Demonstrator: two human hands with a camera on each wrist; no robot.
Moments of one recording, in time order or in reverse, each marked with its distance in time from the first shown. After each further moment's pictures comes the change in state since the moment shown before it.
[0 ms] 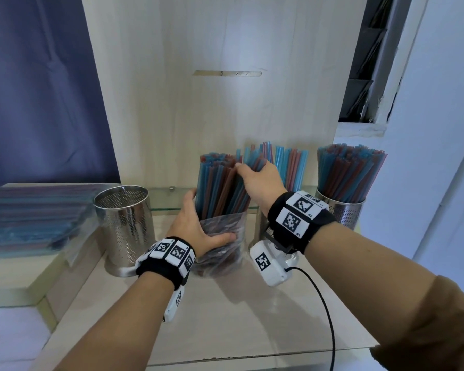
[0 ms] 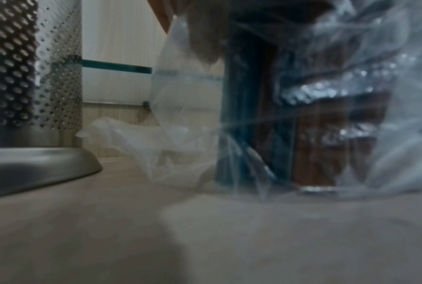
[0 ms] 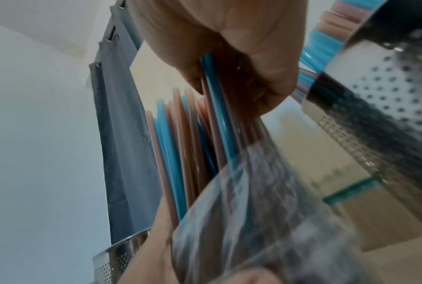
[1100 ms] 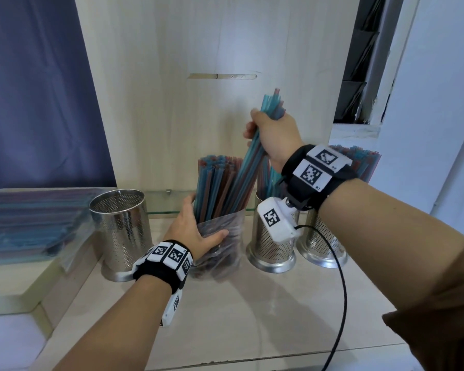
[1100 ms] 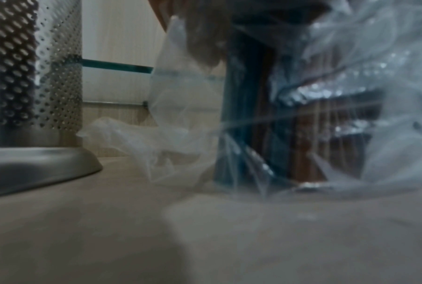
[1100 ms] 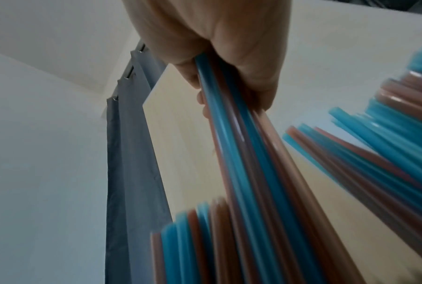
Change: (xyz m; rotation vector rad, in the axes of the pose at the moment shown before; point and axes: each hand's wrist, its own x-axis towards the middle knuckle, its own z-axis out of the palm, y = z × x) left_hand 0.001 -0.003 0.003 0.022 0.010 0.026; right_hand 0.025 -0.075 -0.026 0.186 0.031 -0.092
